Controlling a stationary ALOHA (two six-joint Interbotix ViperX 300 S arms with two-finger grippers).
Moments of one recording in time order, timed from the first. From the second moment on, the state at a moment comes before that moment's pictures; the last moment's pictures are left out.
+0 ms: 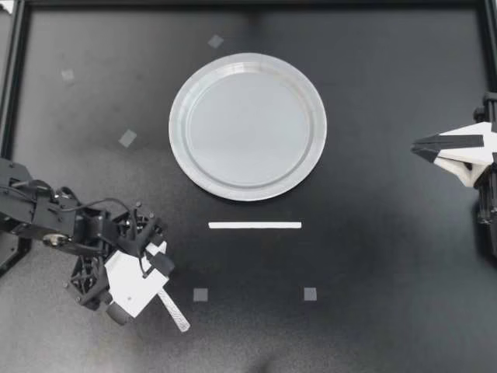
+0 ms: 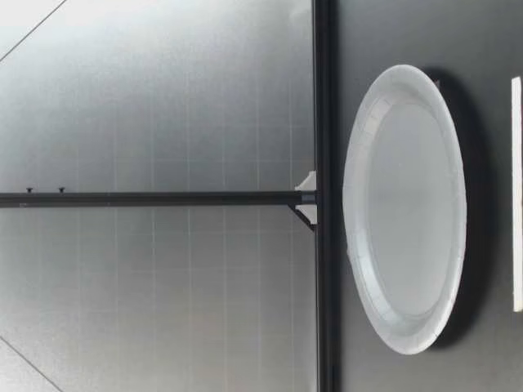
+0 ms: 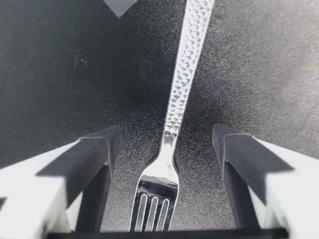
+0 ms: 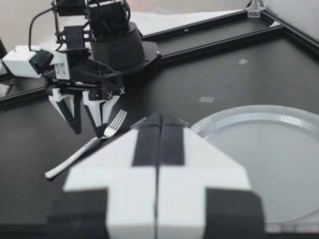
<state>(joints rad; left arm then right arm) -0.16 -0.08 0.88 -0.29 0.44 0.79 -0.15 -1.00 1.33 0.09 -0.31 0.10</state>
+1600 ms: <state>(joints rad) -0.16 -0.04 0.91 -0.29 0.39 0.81 -0.15 -1.02 1.35 0.09 -0.31 0.11</state>
